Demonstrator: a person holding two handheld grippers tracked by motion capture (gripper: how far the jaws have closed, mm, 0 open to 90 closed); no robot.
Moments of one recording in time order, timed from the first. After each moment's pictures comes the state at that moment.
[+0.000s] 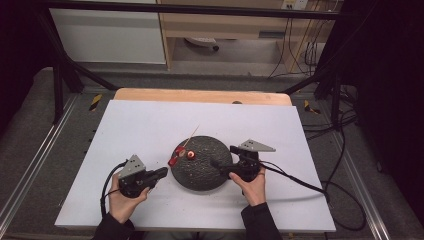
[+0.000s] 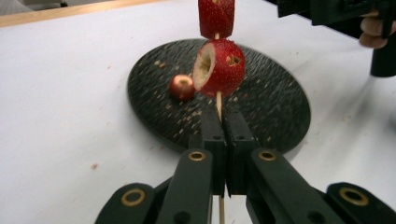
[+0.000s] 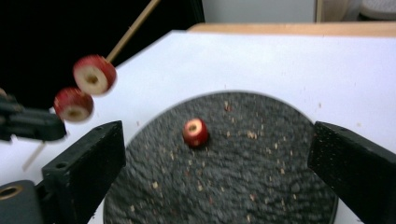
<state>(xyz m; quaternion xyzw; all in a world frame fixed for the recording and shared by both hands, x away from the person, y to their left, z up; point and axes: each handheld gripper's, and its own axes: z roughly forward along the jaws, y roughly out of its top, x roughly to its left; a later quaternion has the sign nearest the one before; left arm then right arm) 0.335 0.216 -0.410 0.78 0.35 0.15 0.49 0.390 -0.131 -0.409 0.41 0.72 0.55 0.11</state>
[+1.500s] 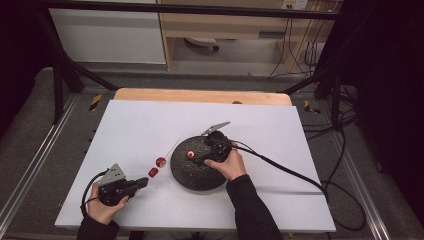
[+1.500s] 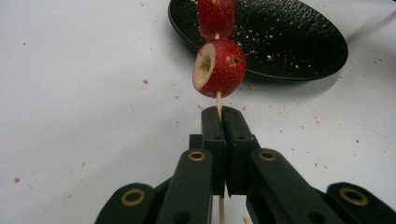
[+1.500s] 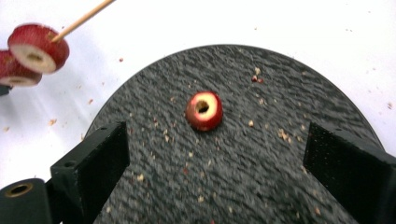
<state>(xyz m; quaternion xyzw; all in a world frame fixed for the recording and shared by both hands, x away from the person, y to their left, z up) 0.329 0.269 -0.440 0.80 0.37 0.13 0.46 0.451 -0.053 -0.396 0.36 0.86 0.36 0.07</state>
